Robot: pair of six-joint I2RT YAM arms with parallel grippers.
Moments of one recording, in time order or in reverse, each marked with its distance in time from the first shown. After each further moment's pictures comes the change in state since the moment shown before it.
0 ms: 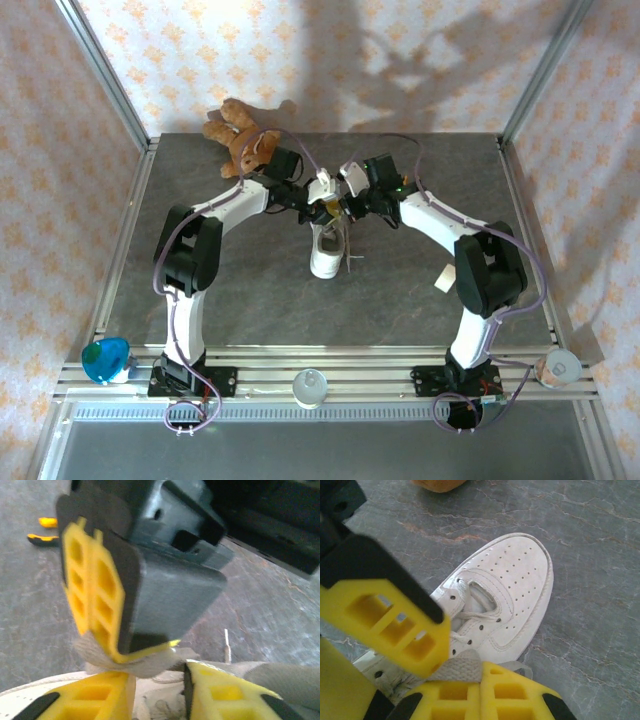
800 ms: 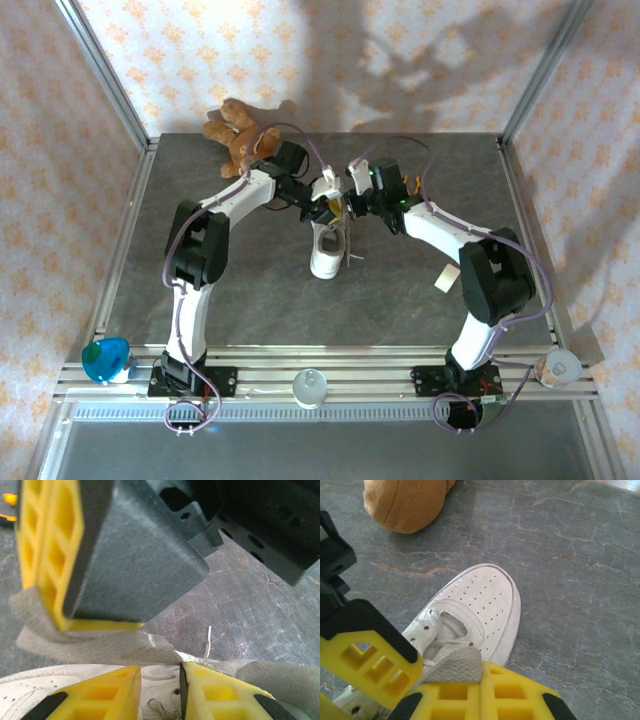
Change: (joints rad) left arm -0.009 0.100 0.191 -0.246 0.018 0.040; right arm 0.002 -0.067 -0.137 0.229 0.101 0.123
